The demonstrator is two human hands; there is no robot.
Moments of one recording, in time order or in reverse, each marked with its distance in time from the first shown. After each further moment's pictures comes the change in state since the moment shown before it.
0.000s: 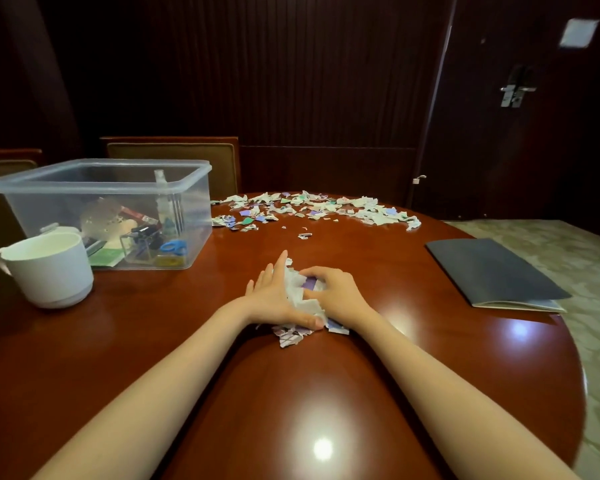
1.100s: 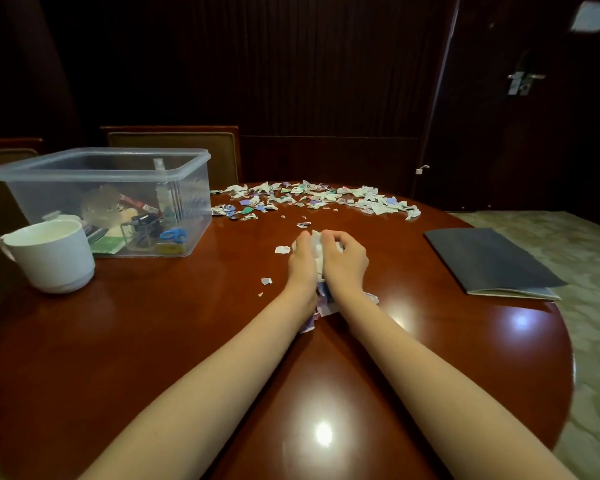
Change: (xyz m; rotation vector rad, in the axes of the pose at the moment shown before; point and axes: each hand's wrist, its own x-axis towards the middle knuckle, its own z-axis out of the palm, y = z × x) left_hand 0.004 0.080 0.022 -1.457 0.339 -0.230; right_hand 0.001 -0.025 -0.004 0.529 0.586 0.289
